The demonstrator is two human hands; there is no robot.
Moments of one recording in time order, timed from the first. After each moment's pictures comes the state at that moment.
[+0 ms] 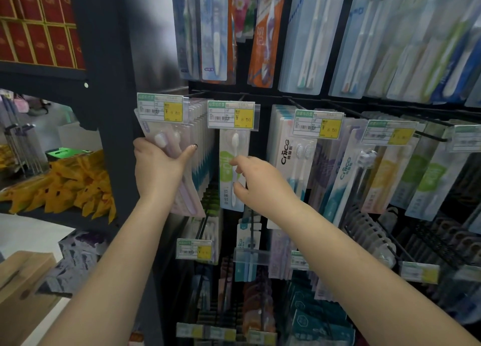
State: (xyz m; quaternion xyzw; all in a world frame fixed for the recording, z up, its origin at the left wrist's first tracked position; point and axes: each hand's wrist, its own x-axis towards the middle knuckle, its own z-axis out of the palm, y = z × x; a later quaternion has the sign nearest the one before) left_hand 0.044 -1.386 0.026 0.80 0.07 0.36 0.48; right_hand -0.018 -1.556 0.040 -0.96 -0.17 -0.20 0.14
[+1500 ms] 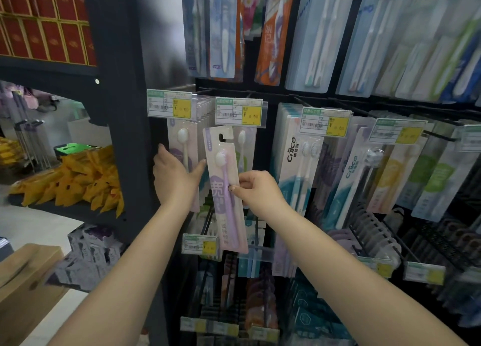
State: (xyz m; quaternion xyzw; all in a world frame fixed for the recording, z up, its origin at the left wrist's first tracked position) left_hand 0.059 -1.396 -0.009 0.83 0.08 0.32 0.45; right_hand 0.000 -1.549 0.005 -0.87 -0.09 -0.12 0.47
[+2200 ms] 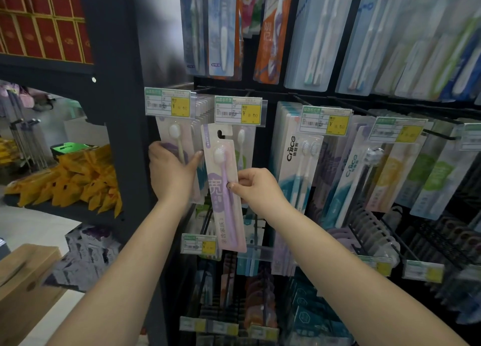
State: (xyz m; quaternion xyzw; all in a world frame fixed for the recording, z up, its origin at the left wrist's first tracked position) left_hand 0.064 -1.393 -0.004 0.78 0.06 0.38 0.49; right_hand -0.001 -1.547 0.009 -0.86 -0.09 -0.11 0.49
